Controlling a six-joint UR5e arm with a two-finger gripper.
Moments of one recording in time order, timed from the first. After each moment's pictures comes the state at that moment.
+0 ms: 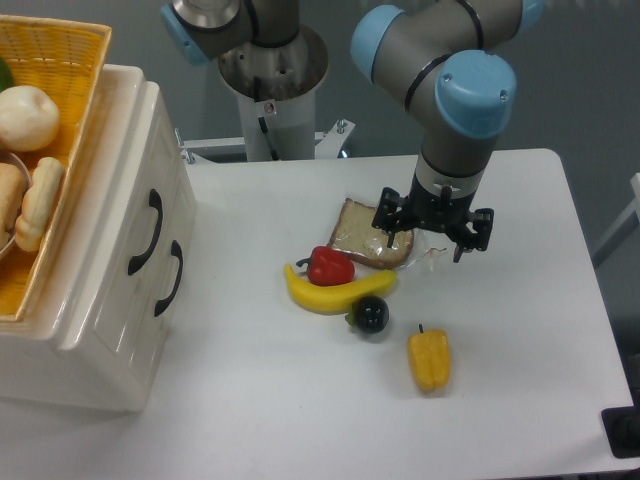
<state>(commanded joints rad) 2.63 -1.82 -1.54 -1.28 1.51 0.86</state>
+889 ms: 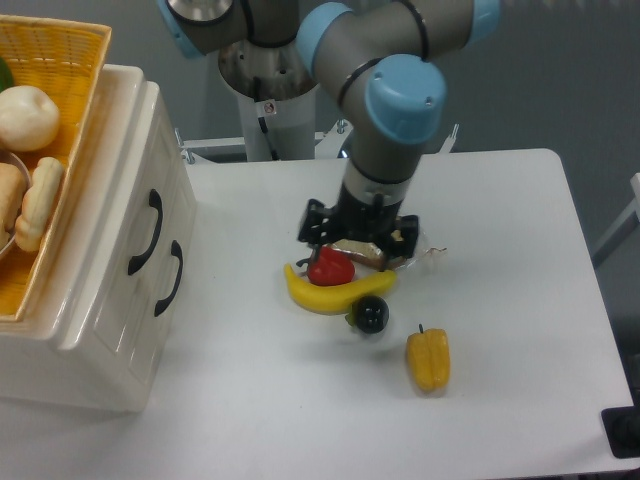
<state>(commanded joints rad) 2.43 -1.79 -1.58 -1.30 1.35 0.47</state>
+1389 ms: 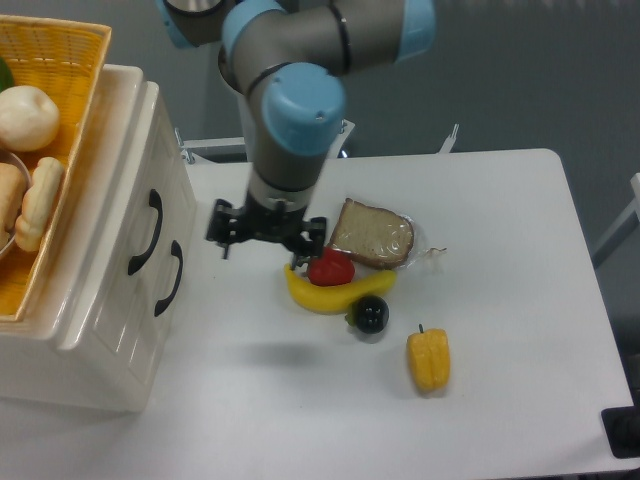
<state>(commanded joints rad) 2.27 -1.78 -1.60 -1.37 1.33 0.35</state>
